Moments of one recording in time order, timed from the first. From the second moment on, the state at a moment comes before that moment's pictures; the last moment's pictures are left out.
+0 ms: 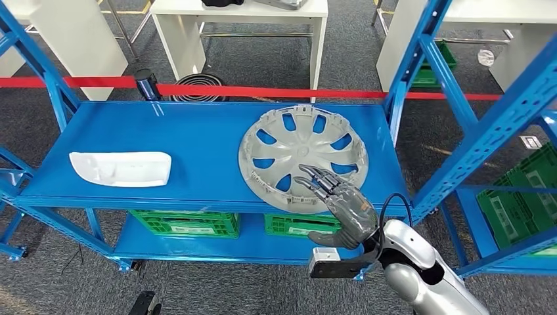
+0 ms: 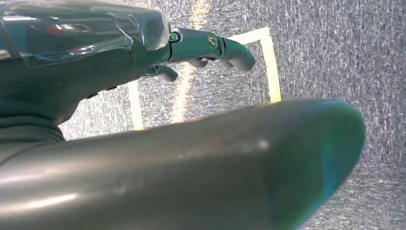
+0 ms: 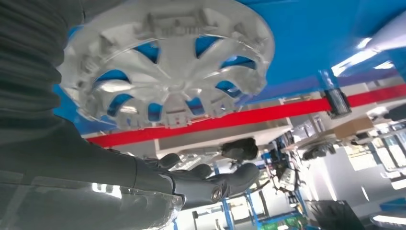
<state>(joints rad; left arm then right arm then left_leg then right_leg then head) -0.05 0.08 -0.40 -0.31 0.41 0.03 -0.14 -0.27 -0.40 0.71 -1.65 0.79 -0.16 -0.18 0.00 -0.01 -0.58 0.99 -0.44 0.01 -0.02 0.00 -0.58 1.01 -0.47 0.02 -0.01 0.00</state>
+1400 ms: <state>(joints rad) -0.06 0.11 -0.50 -0.32 0.47 0.04 -0.14 -0.42 -0.44 0.90 -1.47 0.71 -0.09 -0.14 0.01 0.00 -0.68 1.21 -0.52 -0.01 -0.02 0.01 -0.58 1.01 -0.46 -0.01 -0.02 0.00</state>
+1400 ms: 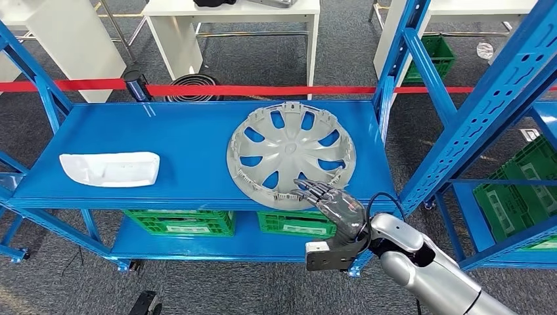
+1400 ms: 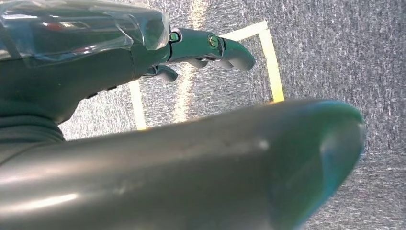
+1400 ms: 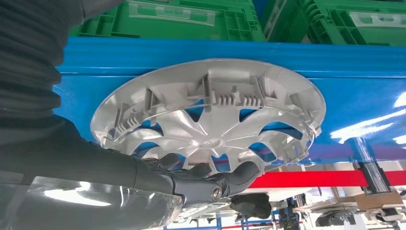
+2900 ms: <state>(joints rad) -0.07 0.11 -0.58 -0.33 0.53 0.05 -0.12 -0.45 -0.20 0.92 -1.29 0.72 -0.15 -0.10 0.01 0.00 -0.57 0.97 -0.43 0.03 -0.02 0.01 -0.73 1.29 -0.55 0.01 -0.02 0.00</state>
